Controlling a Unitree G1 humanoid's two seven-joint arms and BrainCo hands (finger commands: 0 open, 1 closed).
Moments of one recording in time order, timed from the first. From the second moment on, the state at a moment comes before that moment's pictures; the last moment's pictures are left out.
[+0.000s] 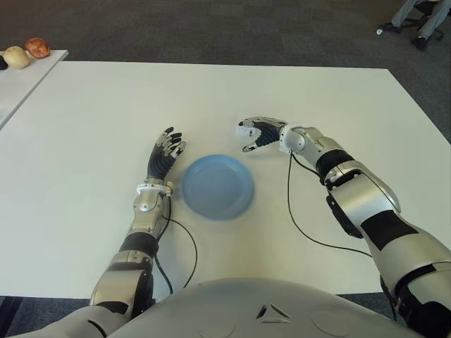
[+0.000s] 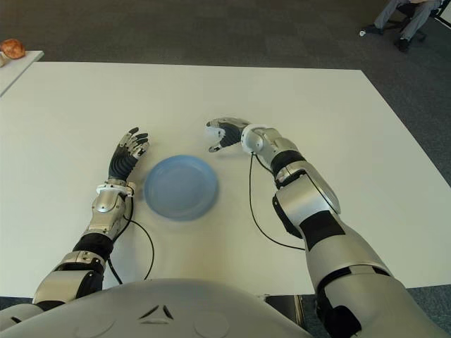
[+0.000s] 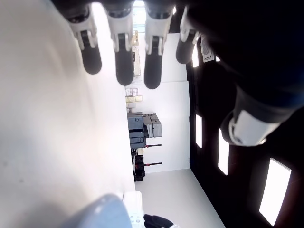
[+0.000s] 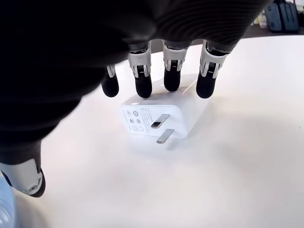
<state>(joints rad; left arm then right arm) -0.17 0.10 0.10 0.82 -0.02 -0.57 -0.05 -0.94 -0.29 0.53 1.29 -0.64 -0.47 0.22</state>
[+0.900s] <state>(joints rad) -0.17 0.11 0.11 0.83 -0.03 -0.57 -0.07 -0.85 -0.52 0.49 1.13 -0.53 -0.61 0.50</state>
